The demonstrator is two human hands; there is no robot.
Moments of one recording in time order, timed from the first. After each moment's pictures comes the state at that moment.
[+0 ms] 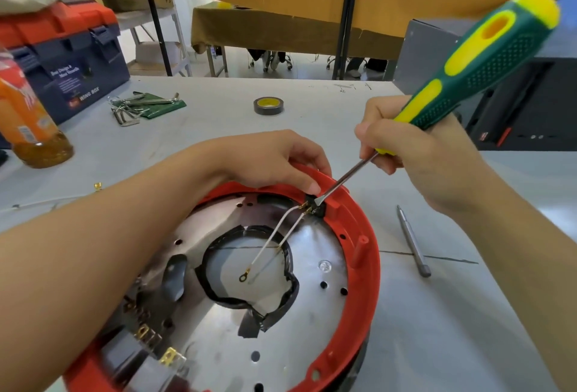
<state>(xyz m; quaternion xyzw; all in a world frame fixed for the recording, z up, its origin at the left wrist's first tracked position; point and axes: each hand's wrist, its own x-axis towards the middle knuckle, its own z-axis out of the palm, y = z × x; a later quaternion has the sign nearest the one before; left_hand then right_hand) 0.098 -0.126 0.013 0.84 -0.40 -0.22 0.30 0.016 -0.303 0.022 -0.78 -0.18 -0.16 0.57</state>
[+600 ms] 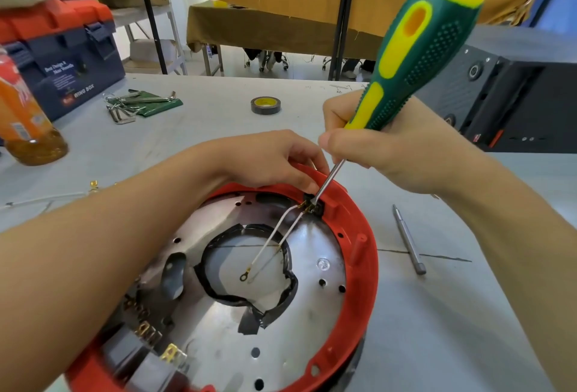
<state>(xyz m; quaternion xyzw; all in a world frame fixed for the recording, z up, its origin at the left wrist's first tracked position) 0.097 -0.126 0.009 0.83 -0.42 -0.19 0.31 0.014 -0.286 0.047 -0.86 -0.28 -0.08 0.42</state>
